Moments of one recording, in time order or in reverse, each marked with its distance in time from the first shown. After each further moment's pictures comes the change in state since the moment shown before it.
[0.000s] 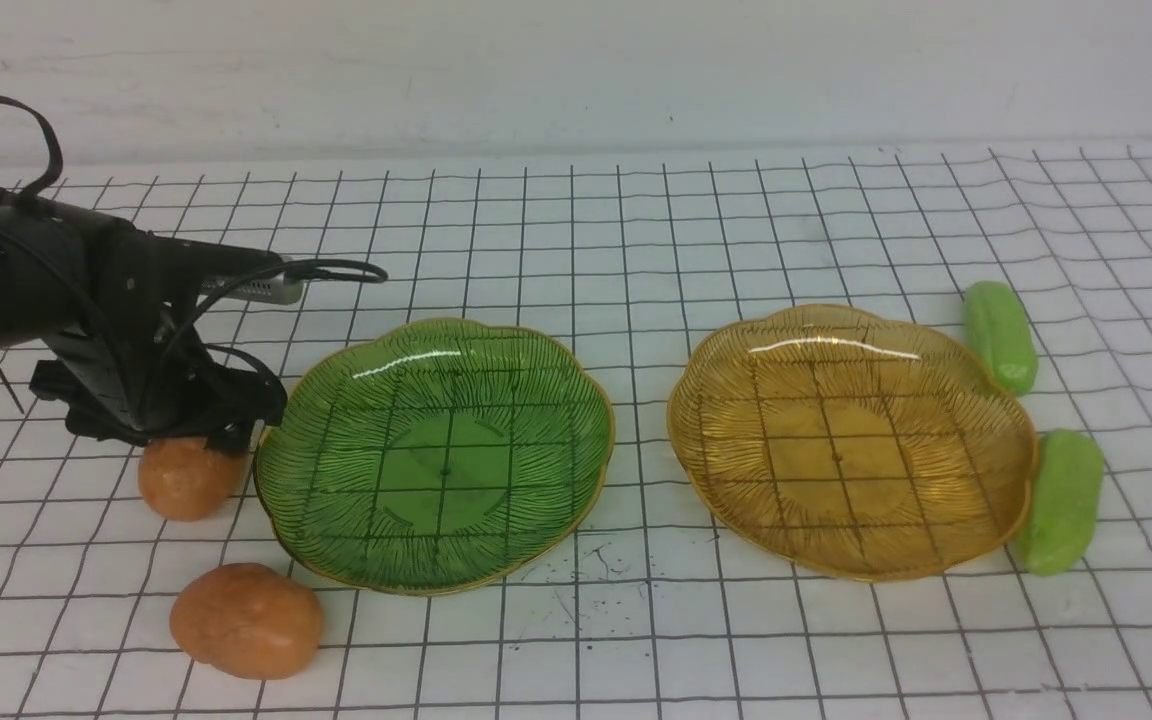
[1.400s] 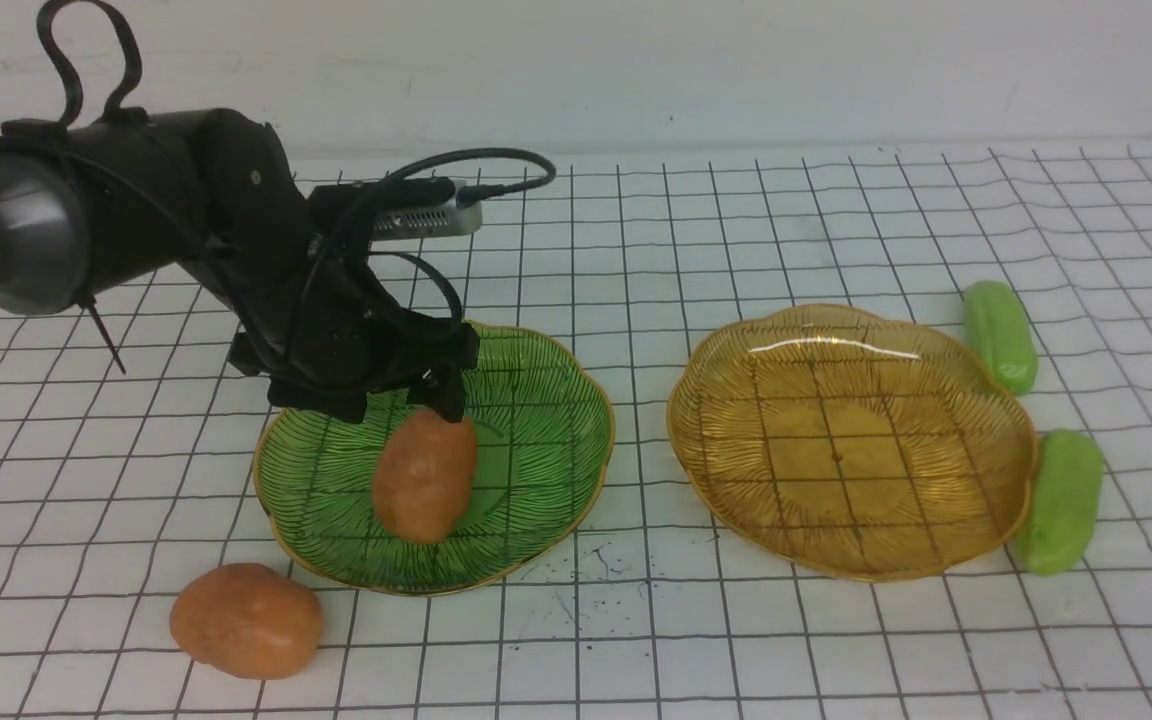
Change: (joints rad) right arm 0.000 0.000 0.000 0.001 0.002 -0.038; left arm -0.214 -0.039 -0.175 -0.452 0.215 0.133
